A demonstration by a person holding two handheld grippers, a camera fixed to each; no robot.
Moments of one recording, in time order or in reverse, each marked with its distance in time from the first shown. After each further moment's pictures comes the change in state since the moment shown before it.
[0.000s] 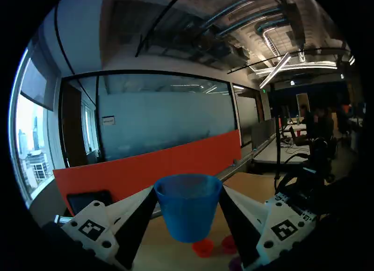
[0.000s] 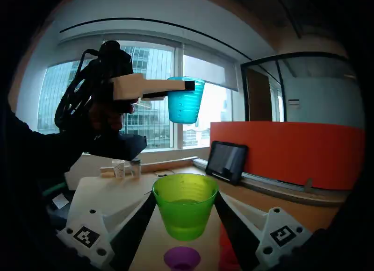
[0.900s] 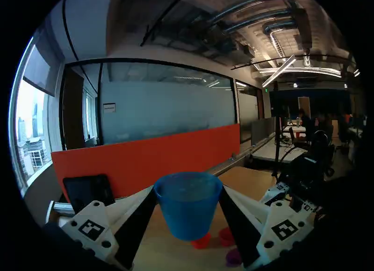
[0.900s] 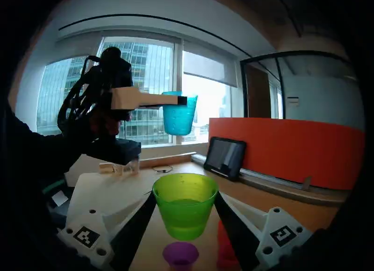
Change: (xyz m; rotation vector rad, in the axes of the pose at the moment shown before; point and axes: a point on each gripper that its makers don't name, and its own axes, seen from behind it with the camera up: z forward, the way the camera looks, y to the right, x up) left arm -0.043 -0.011 -0.010 -0.003 -0.059 -0.056; right arm -0.006 0.000 -0.007 -0.014 -0.038 -0.004
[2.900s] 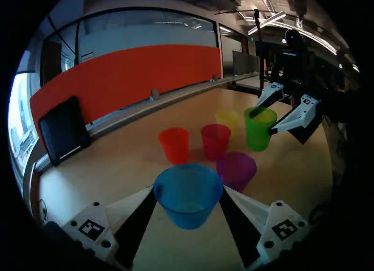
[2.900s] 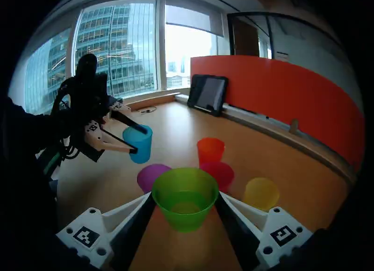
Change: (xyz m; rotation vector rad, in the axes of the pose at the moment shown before) left arm -0.282 0.056 -0.026 -0.142 -0.440 0.061; right arm -0.141 0.041 -0.079 -0.080 -0.393 0.068
